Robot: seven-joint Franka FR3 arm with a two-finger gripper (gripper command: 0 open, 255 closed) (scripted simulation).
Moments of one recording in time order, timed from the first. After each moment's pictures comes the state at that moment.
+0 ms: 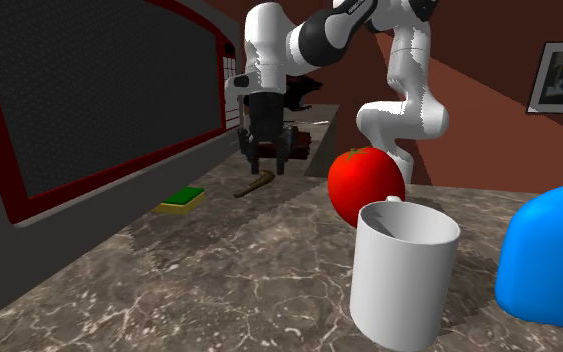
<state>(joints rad) 0.12 -0.33 -0.62 -2.45 0.02 2.28 -0.55</state>
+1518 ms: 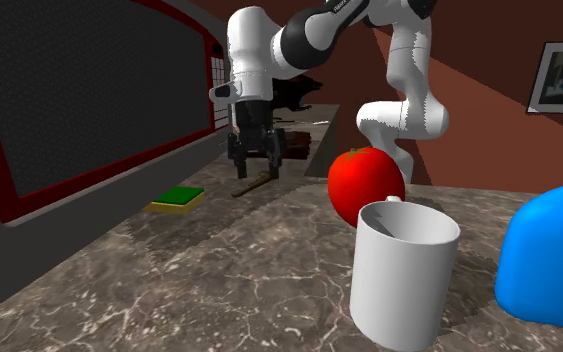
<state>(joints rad) 0.14 -0.18 -0.64 -2.34 0.14 2.25 -0.46</state>
